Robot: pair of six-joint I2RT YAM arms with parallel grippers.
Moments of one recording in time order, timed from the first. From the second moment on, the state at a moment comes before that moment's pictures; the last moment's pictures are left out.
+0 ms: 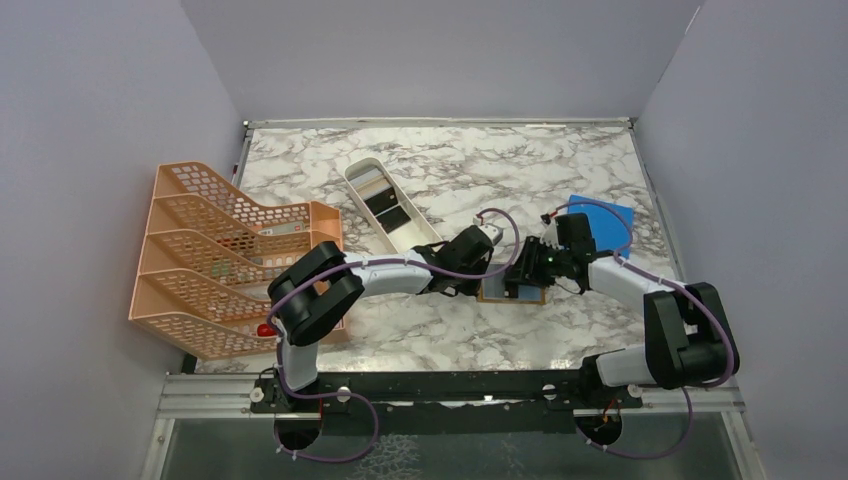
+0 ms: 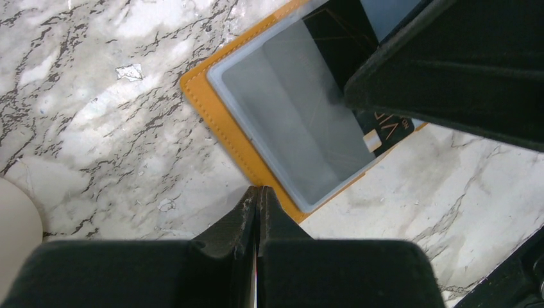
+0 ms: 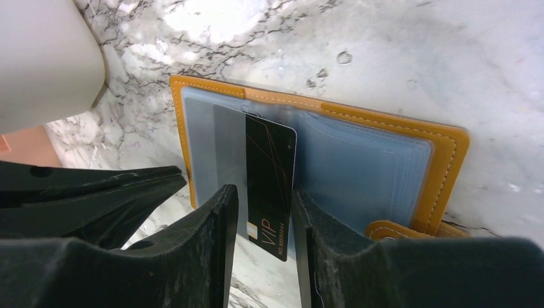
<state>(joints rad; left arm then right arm) -0.99 1.86 1.12 -0.10 -0.01 -0.42 0.19 1.38 0.57 -0.15 -0.43 0.44</state>
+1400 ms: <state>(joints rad) -0.99 1.87 1.12 -0.08 -0.01 -0.44 0.33 1.37 0.59 -0.12 -0.34 0.52</state>
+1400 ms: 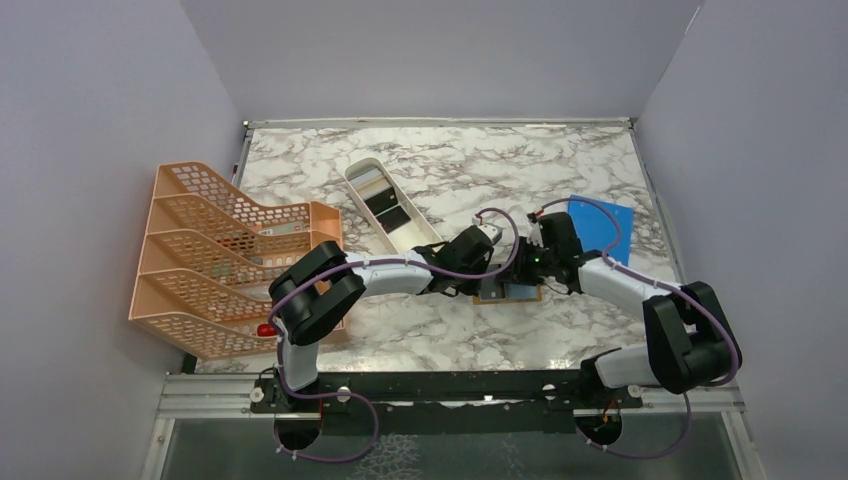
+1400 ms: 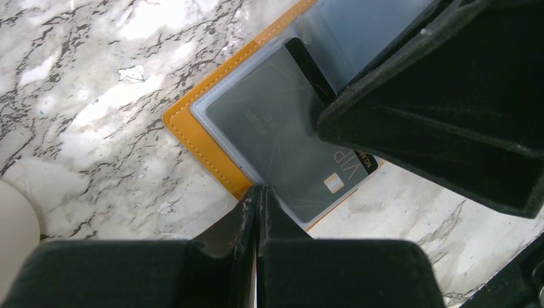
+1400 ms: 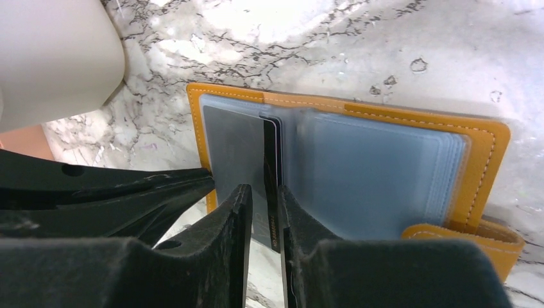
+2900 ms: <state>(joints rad) -0.88 1.73 0.82 0.26 0.21 -0.65 0.36 1.43 0.74 -0.42 0.14 0.46</state>
